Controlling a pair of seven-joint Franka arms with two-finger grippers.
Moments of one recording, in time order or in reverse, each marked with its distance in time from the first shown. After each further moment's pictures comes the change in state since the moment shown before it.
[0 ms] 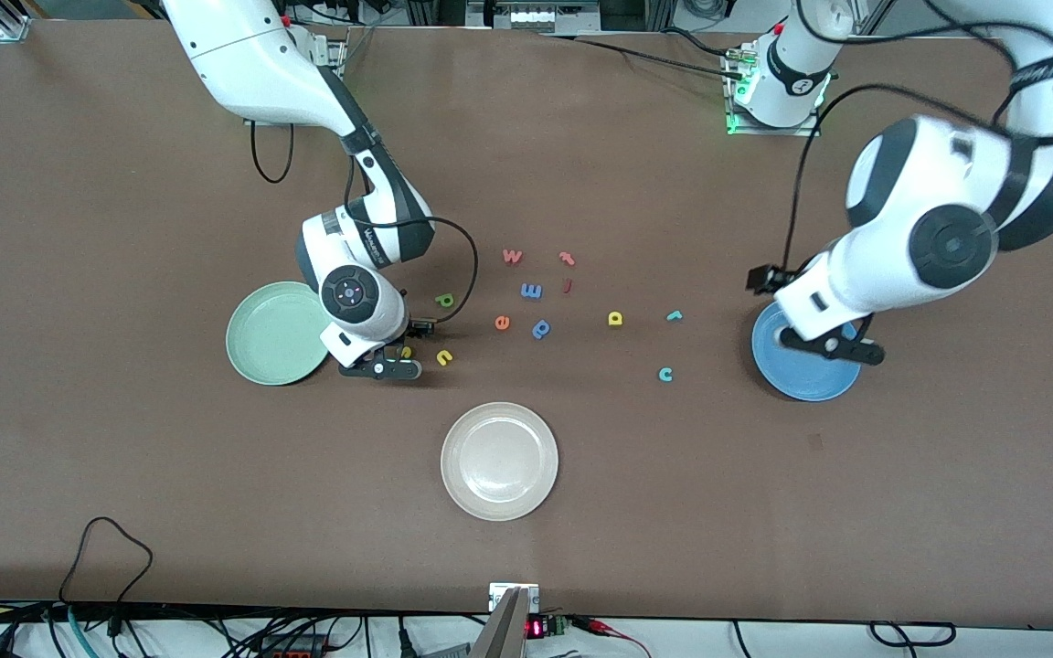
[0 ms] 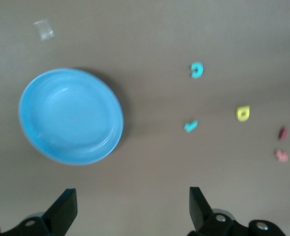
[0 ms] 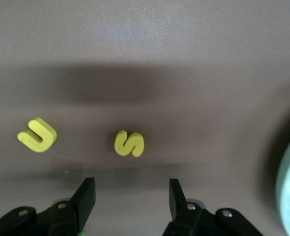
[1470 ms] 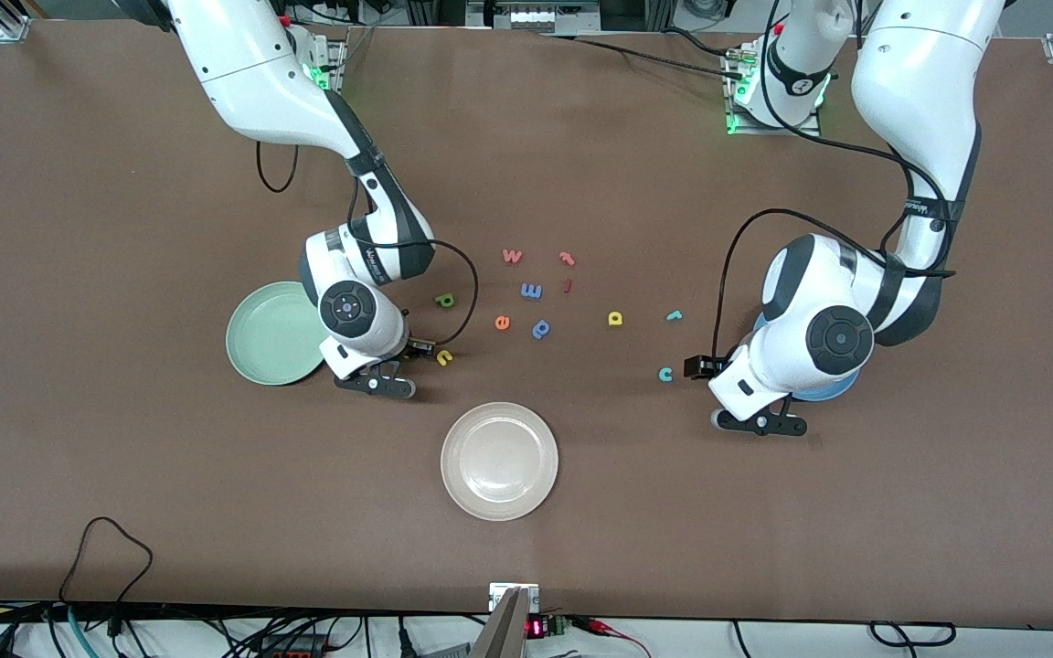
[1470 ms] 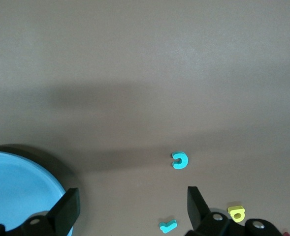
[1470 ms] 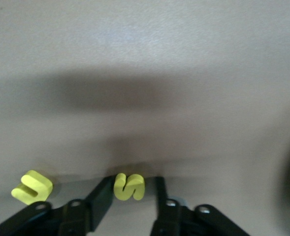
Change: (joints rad) left arm -0.035 0.267 0.001 0.077 -0.019 0.323 -0.084; right arm -0.004 0.059 -0.021 0.043 0.008 0.058 0.084
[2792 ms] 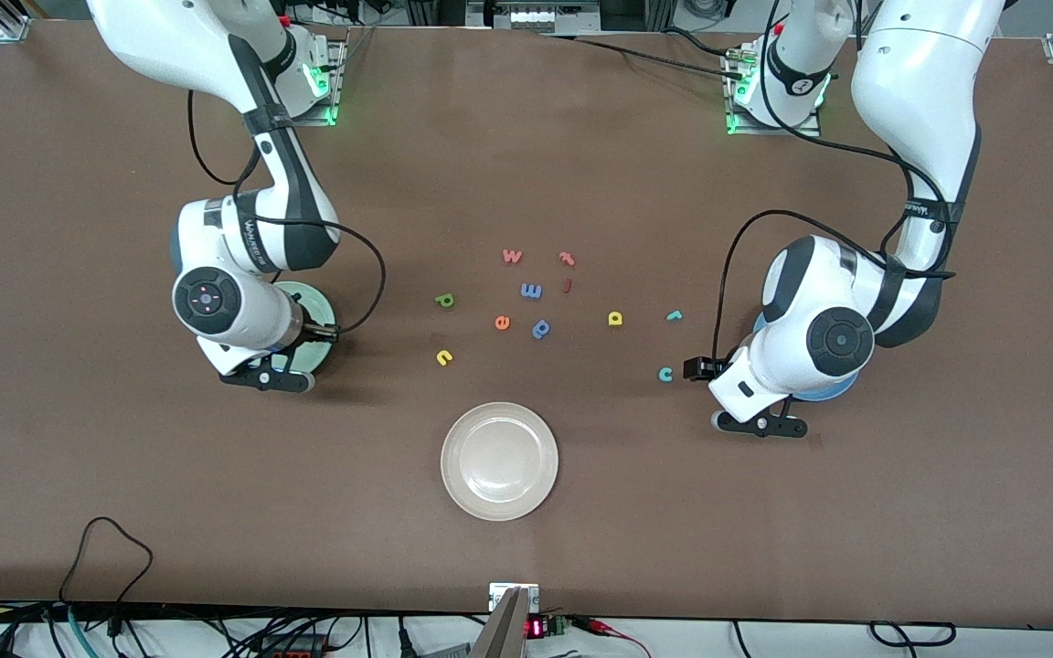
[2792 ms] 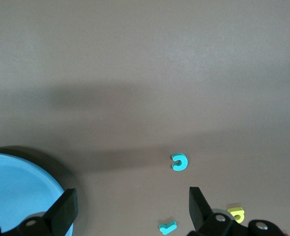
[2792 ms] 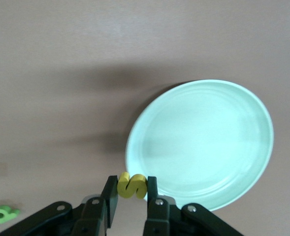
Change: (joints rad) left arm 0.000 0.002 0.000 0.007 0.000 0.000 0.000; right arm -0.031 -0.240 -0.181 -0.092 -0.001 -0.243 -0.241
